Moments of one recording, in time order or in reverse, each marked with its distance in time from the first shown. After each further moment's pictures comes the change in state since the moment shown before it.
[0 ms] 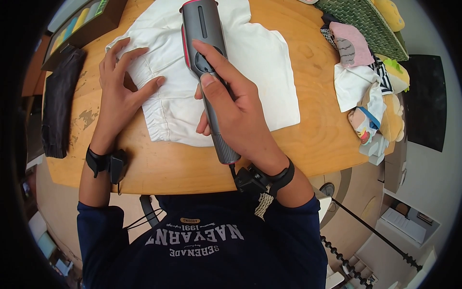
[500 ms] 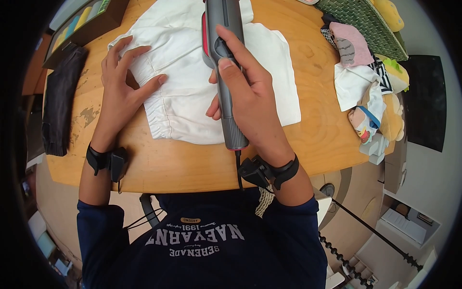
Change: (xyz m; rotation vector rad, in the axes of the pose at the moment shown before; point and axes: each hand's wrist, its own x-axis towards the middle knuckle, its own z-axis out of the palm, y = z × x) left_hand -0.001 -0.002 0.000 0.007 -0.001 0.010; right_hand 0.009 0.001 -0.011 0.020 0.093 -0.053
